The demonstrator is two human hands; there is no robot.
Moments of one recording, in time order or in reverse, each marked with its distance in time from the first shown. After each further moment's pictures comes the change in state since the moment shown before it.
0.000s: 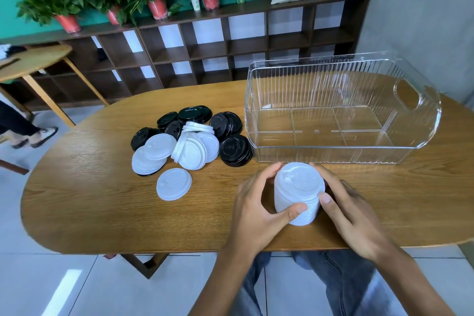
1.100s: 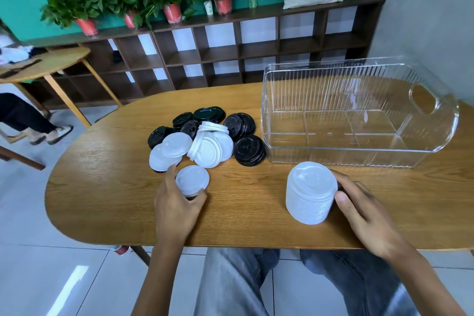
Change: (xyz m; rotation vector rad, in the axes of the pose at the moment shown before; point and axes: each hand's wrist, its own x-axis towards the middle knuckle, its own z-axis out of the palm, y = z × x) left_hand -0.009 -0.097 -0.125 0.380 0.342 -0.376; right_hand 0.000 0.005 0.003 0.026 0.018 0.012
